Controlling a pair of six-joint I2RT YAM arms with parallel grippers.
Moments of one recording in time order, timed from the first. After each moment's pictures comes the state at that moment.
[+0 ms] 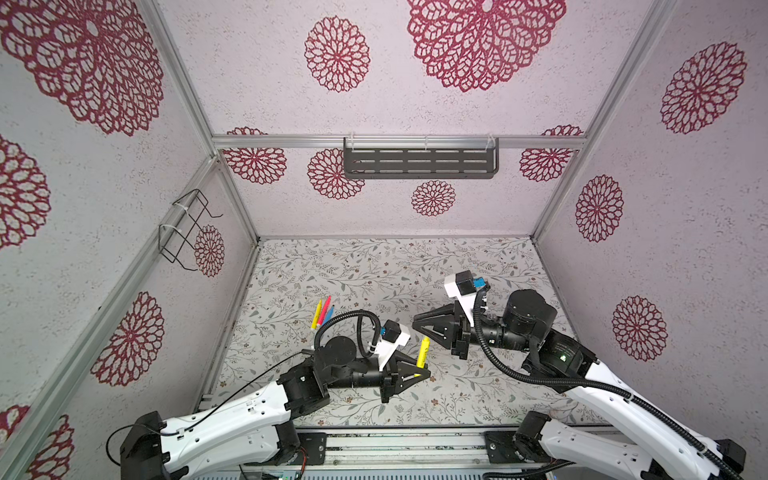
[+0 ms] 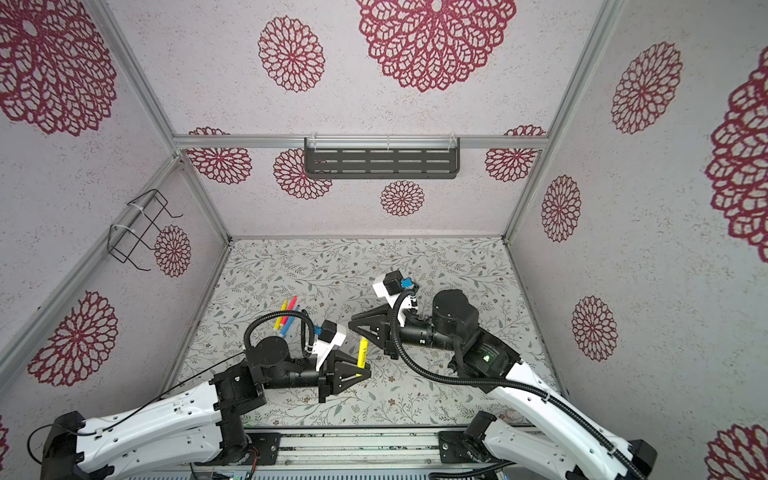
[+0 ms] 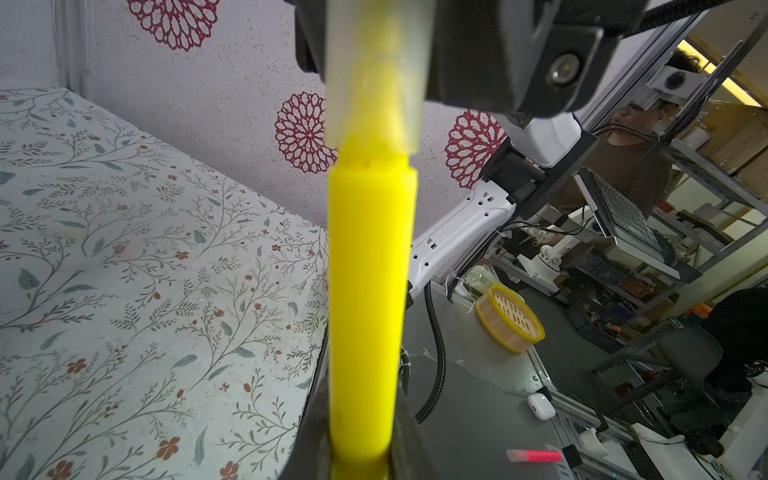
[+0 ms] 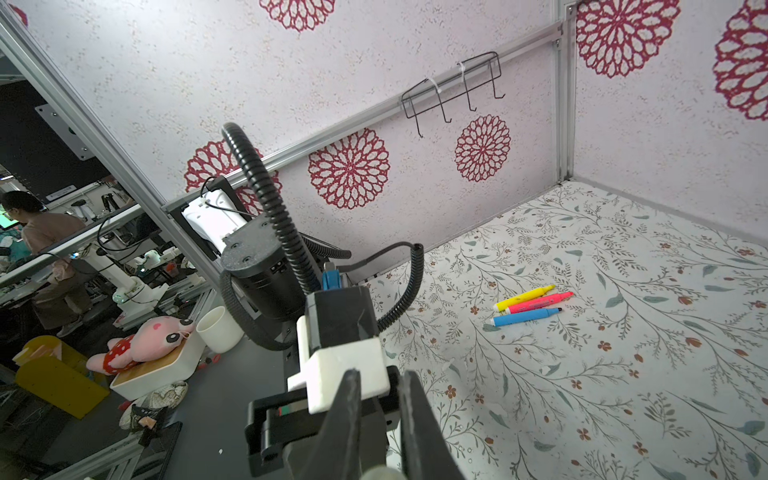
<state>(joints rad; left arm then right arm) -1.06 0.92 0.61 0.20 0.40 -0.45 0.86 0.90 1.00 -0.17 -0.55 0.33</state>
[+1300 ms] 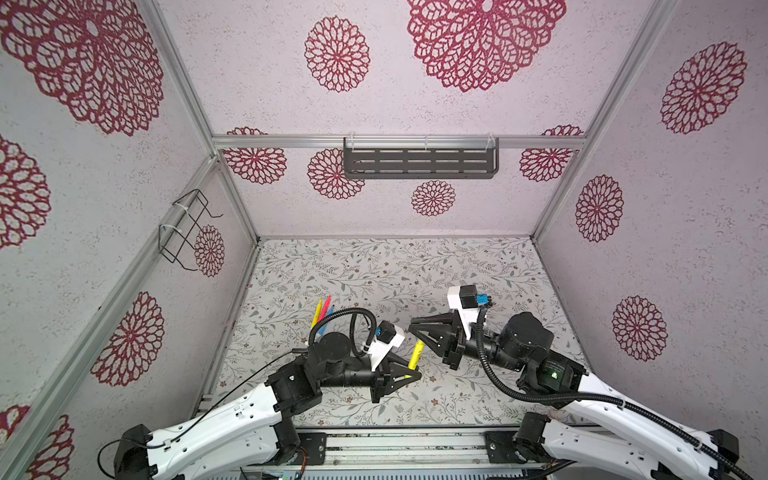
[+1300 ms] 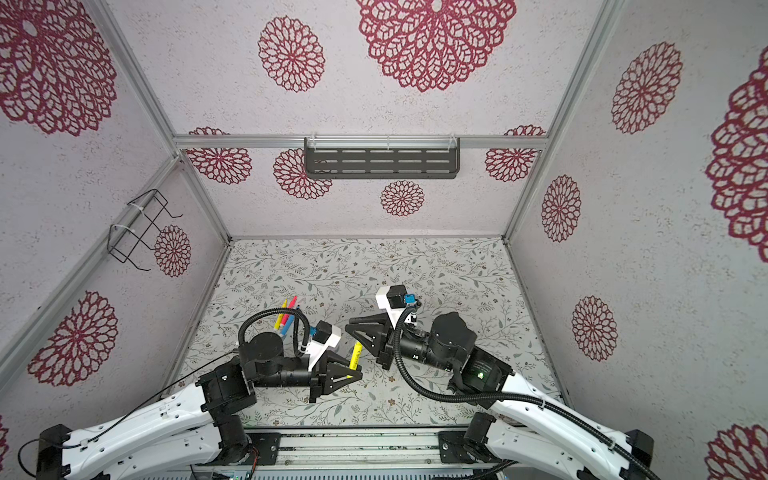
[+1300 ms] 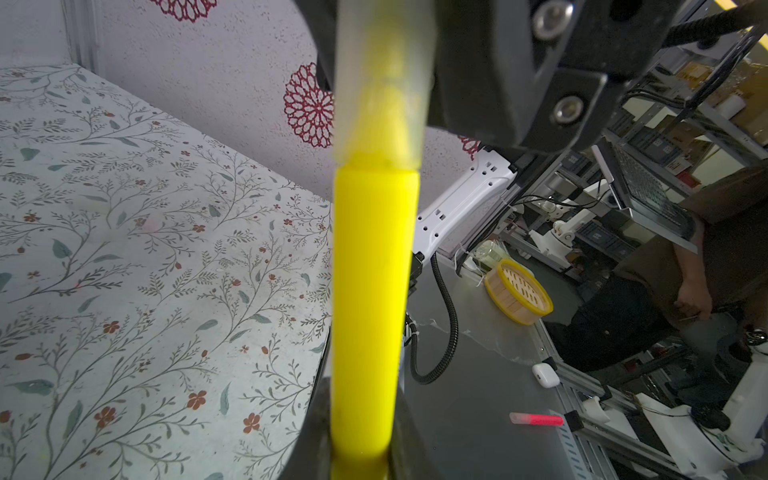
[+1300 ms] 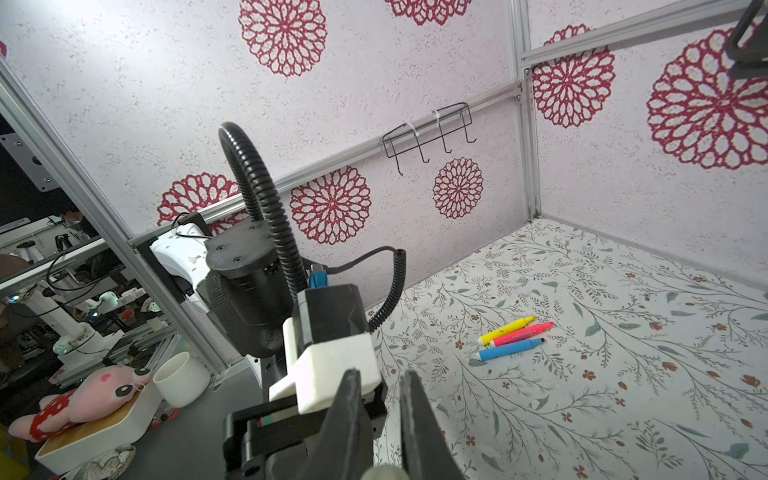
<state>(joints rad) -1.00 0.86 0.65 0.02 0.47 -0.39 1.01 0.85 0.84 0.03 -0.27 0.35</state>
